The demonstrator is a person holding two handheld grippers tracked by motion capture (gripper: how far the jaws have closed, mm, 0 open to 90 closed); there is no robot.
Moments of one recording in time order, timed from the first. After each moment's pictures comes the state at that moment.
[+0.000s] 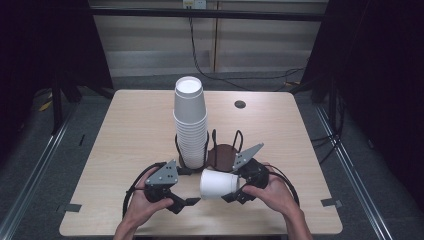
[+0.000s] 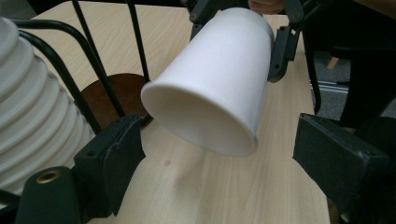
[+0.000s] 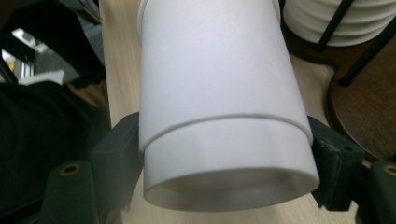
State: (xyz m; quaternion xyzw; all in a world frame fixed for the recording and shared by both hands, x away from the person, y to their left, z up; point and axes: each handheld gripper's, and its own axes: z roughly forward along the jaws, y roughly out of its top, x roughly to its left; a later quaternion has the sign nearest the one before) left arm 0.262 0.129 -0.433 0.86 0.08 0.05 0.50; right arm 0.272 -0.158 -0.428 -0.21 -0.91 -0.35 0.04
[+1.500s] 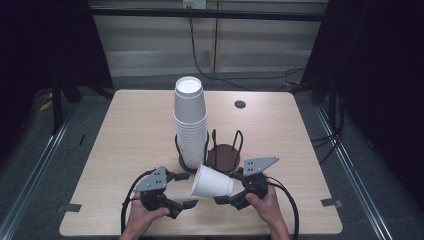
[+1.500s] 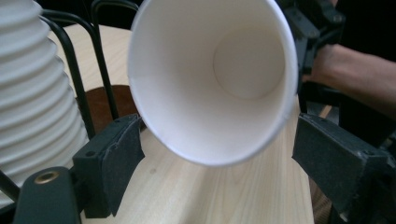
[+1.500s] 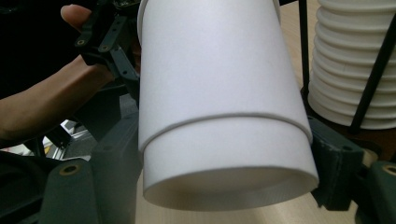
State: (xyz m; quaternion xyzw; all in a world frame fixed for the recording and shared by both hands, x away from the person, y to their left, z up) left arm 0.253 0.146 -0.459 0.80 0.12 0.03 0.59; right arm 0.253 -0.161 -0.458 -0.19 -0.80 -0.56 0.04
